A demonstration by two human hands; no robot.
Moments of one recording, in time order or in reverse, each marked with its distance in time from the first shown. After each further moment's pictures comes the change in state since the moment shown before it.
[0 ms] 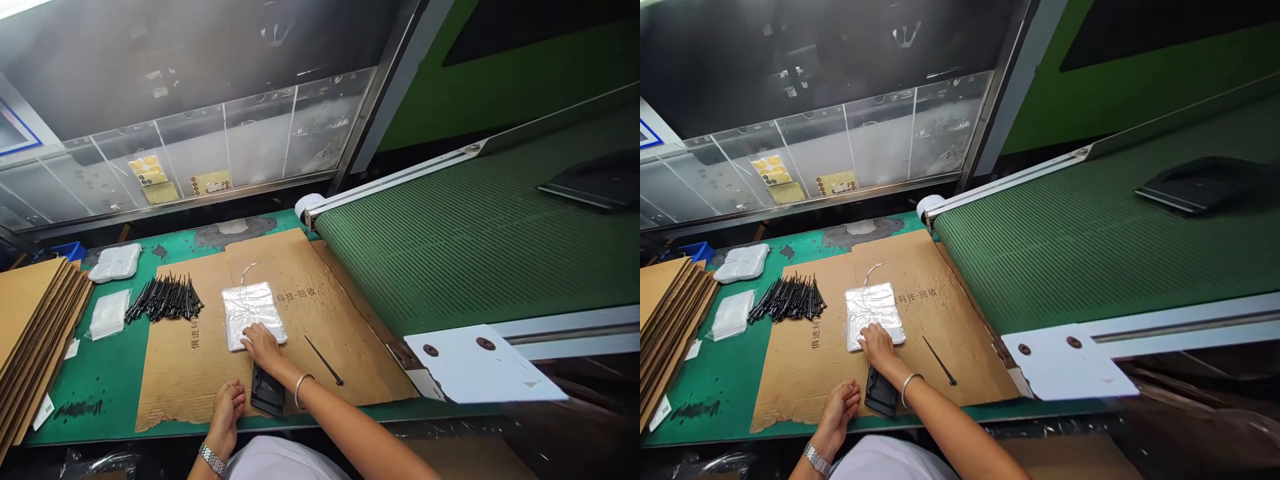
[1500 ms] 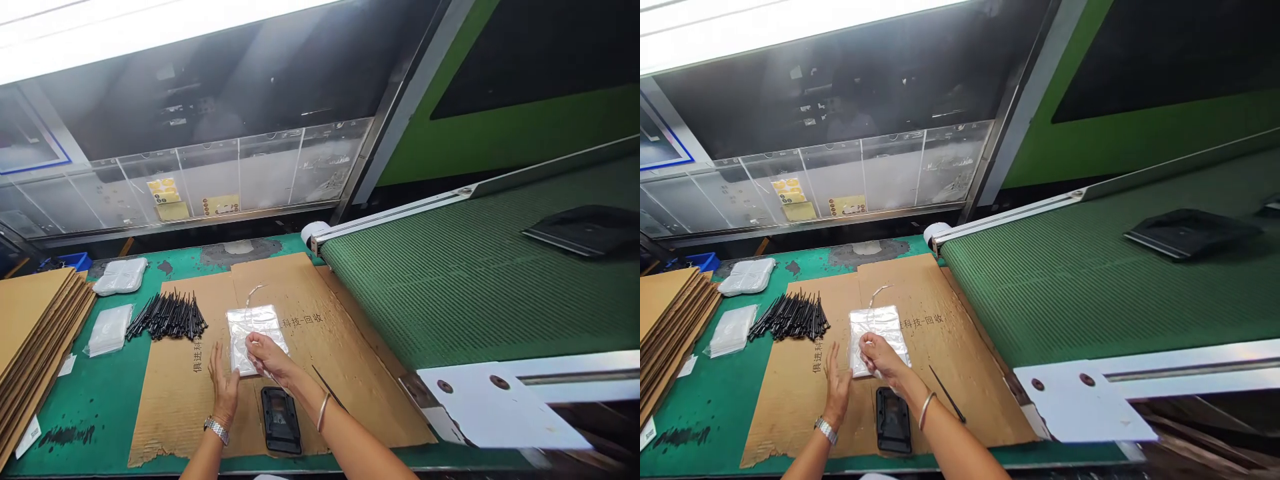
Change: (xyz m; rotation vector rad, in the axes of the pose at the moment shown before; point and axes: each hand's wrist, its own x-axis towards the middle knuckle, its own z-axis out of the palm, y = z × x) left_hand 0.036 0.053 0.024 0.661 -0.073 0.938; right_hand 0.023 -0.014 -0.058 1.393 -0.275 0.232
